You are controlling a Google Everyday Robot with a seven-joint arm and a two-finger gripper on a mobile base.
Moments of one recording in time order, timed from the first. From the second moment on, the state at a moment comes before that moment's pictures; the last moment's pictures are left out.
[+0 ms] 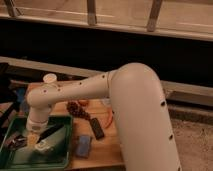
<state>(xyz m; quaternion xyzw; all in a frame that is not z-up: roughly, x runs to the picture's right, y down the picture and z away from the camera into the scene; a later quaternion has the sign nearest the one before) -0.334 0.236 0.671 -0.49 -0.24 0.01 0.84</state>
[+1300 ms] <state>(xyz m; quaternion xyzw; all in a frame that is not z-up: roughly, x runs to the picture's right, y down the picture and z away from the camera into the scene) -0.346 0.205 0.698 -0.47 -0.19 0.00 0.86</state>
